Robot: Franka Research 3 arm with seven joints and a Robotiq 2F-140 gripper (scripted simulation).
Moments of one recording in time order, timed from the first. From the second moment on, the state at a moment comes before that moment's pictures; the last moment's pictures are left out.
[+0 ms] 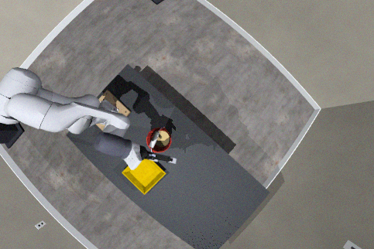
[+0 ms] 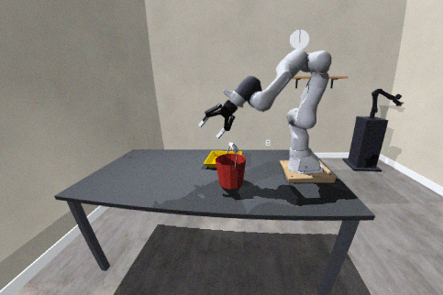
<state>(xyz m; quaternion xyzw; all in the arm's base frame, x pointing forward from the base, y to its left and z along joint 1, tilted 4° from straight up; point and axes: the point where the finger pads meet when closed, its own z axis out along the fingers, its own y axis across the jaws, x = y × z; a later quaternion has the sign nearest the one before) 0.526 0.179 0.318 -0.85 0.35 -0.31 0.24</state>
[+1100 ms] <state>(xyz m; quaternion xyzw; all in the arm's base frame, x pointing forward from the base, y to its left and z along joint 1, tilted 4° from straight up) 0.495 0.192 0.327 -0.87 0.38 -0.26 0.19</state>
